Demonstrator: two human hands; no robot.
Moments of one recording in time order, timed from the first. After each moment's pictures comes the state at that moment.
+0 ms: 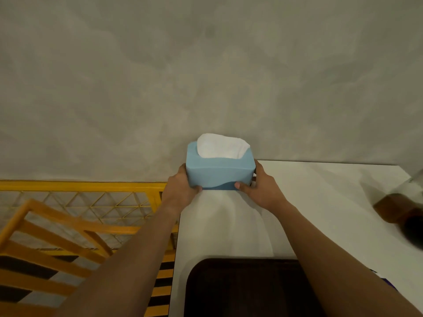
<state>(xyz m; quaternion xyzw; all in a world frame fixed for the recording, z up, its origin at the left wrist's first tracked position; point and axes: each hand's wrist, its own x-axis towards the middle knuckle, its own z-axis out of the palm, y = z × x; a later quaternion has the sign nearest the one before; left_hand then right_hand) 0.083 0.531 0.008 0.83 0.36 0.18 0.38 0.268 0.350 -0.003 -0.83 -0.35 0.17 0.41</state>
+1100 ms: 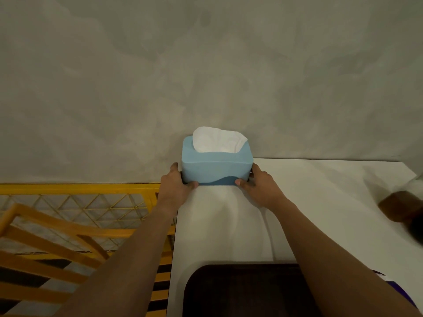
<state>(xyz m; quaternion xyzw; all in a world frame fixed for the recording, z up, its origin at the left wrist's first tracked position) 0.094 0.544 -0.003 0.80 0.39 0.18 0.41 0.282 0.363 -0.013 -0.85 -0.36 0.15 0.34</state>
